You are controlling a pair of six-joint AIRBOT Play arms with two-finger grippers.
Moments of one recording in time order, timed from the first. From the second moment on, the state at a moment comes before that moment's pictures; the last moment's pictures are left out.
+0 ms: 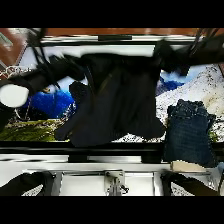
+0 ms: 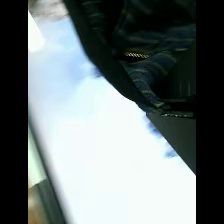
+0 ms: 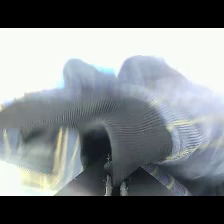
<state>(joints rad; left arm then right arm) -0.48 -1.07 1.29 1.15 -0.39 -1.22 0.16 -1.27 1.82 -1.12 1.30 1.98</state>
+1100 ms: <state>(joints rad) -0.47 -0.97 1.10 1.36 -0.96 -1.68 0.37 -1.28 1.52 -1.11 1.53 1.42</state>
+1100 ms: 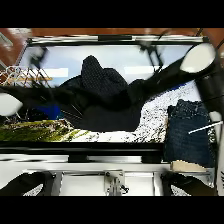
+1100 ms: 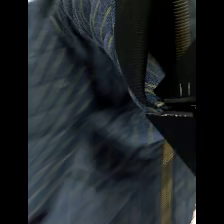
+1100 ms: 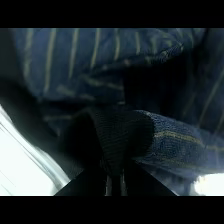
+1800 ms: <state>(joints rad) -0.59 -1.05 1.26 1.39 -1.03 -1.14 0.41 -1.19 1.40 -1.51 1.66 1.52</state>
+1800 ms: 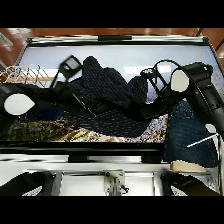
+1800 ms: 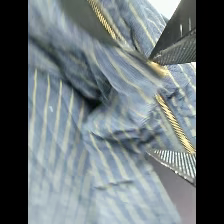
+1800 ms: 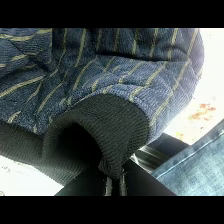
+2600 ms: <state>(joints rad) -0.75 -1.32 1.44 1.39 -0.91 -0.90 0.41 -1.19 1.40 -1.43 1.65 1.60</state>
